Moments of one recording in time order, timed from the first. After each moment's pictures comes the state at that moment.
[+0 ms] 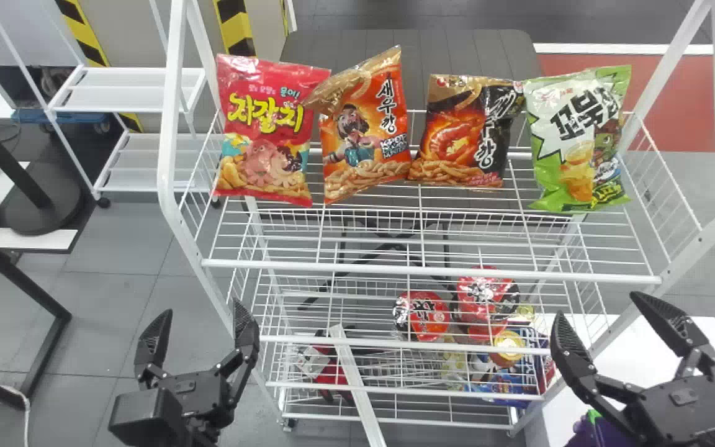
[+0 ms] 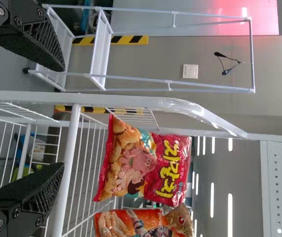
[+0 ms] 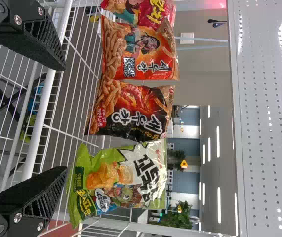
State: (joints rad) left arm 0.53 0.09 -0.11 -1.56 0.08 -0.49 0.29; right arm 0.69 0.00 -0.17 -1.92 -0.05 -0.27 0.43
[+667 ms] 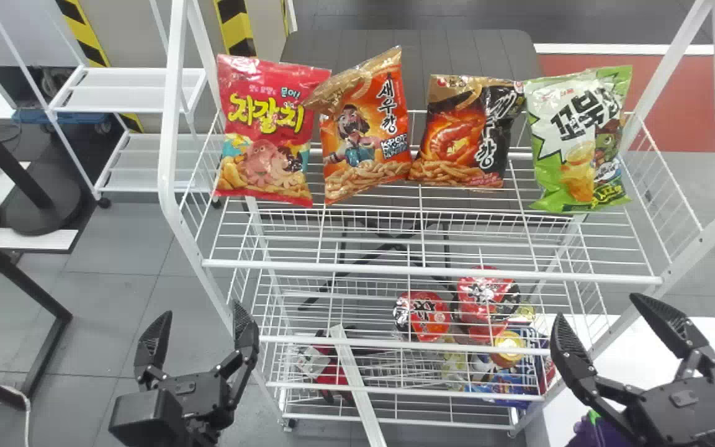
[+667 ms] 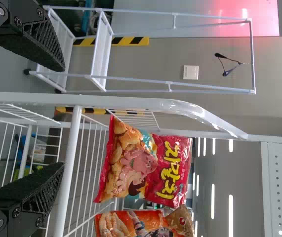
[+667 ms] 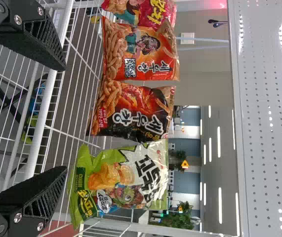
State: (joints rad) left arm 0.53 0.09 -0.11 -1.56 0.09 -0.49 0.29; right arm 0.69 0.00 -0.17 -1.92 -0.05 -0.27 0.43
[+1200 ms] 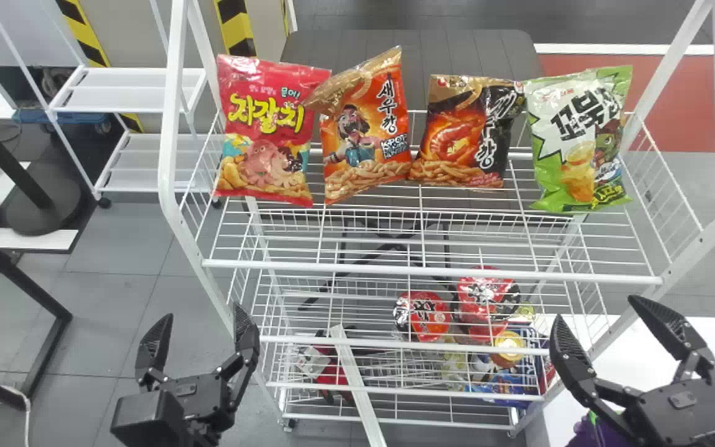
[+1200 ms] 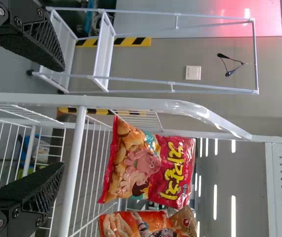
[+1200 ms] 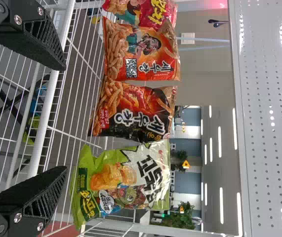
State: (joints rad) left arm 0.52 0.09 -0.11 -1.55 0.09 -0.48 0.29; right arm 0.69 0.00 -0.17 -1.92 -0.06 -0.27 0.44
